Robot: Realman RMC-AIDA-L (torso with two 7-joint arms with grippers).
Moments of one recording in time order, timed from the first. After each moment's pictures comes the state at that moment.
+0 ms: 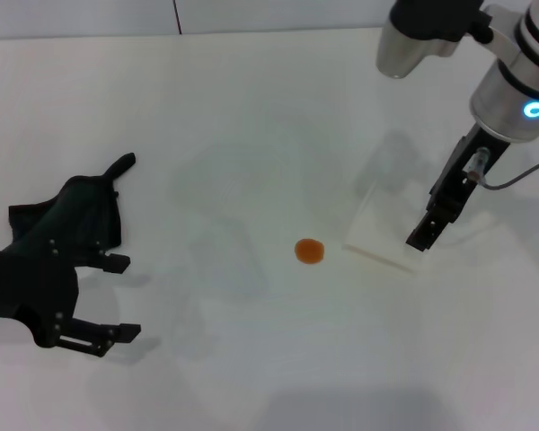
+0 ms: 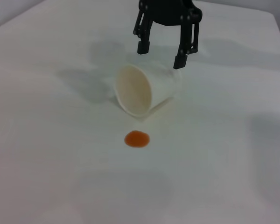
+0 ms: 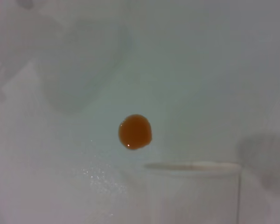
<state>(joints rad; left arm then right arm) -0.42 -2.06 0.78 1.04 2.29 1.82 -1.37 0.94 2.02 -1.43 -1.08 -2.60 -1.68 2.51</state>
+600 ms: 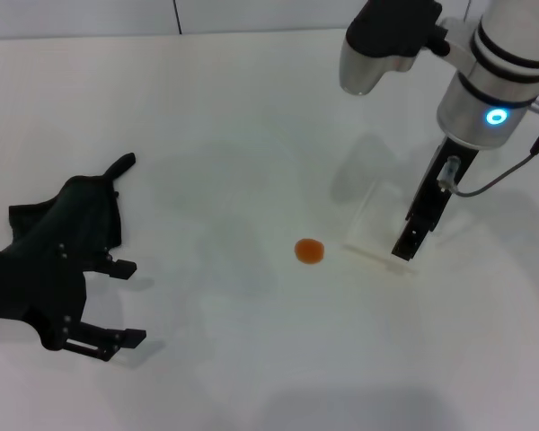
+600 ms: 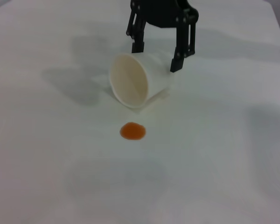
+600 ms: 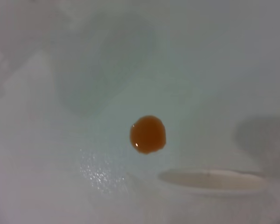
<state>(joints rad) -0.44 -2.07 0.79 1.04 2.34 1.82 -1.38 1.03 2.03 -1.50 -0.93 -2.57 -1.62 2.52</state>
